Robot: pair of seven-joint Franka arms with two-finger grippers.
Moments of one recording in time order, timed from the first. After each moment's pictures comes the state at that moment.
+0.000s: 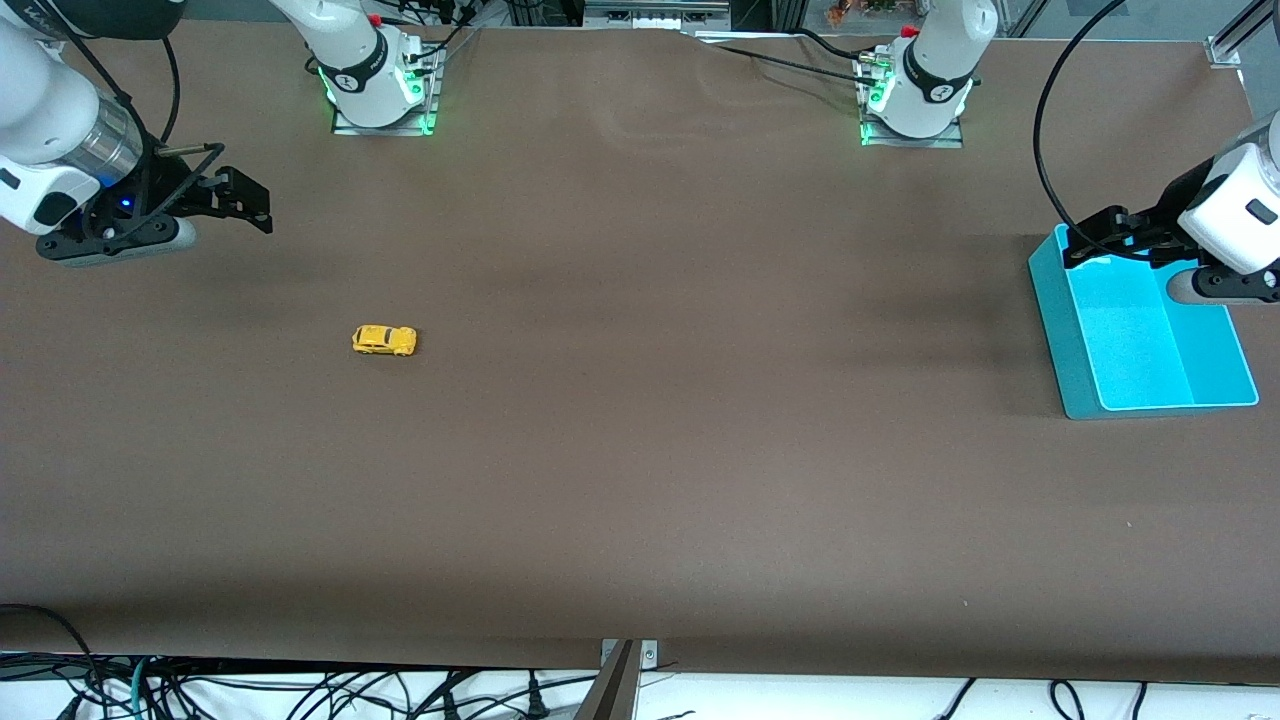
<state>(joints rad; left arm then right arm) 0.02 0.08 -0.04 -1.54 -0.01 1.49 -0.04 -0.09 -0.10 0.18 -1.86 0.04 1.69 -0.09</state>
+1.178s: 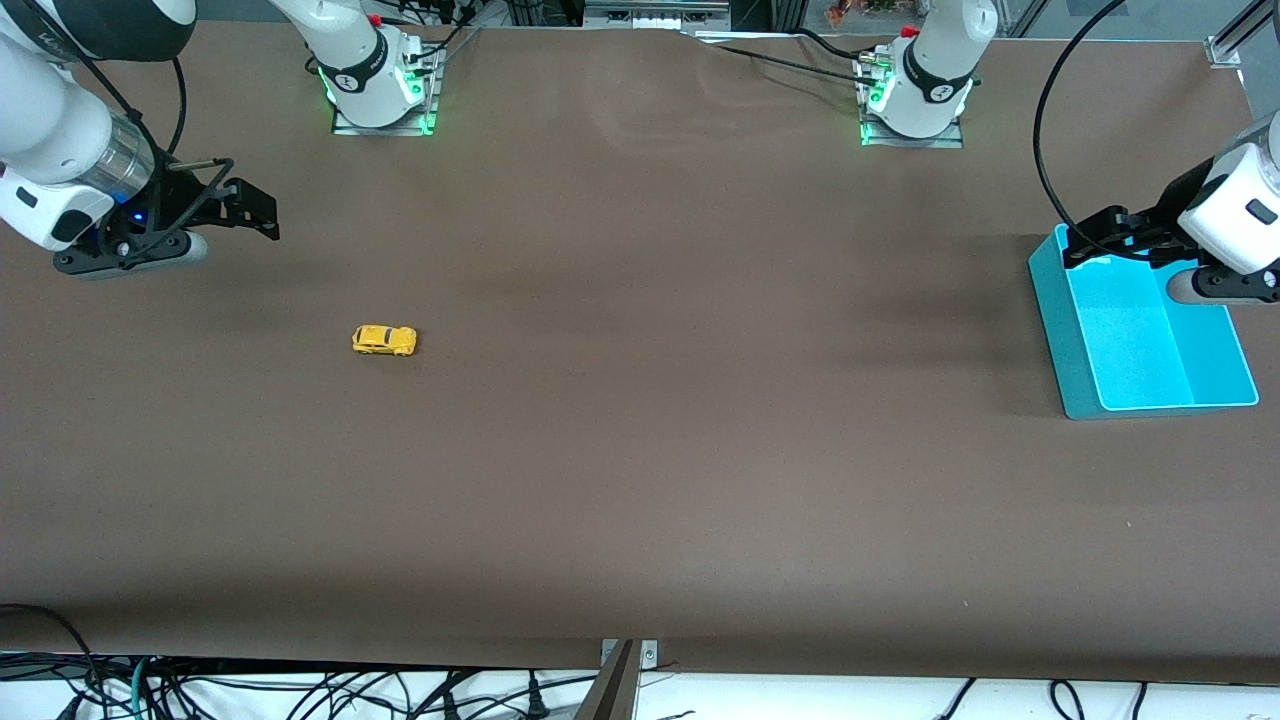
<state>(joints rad) 0.02 0.08 -0.04 -1.54 -0.01 1.49 -0.04 -0.09 -0.07 0.18 -1.86 0.04 1.69 -0.09</state>
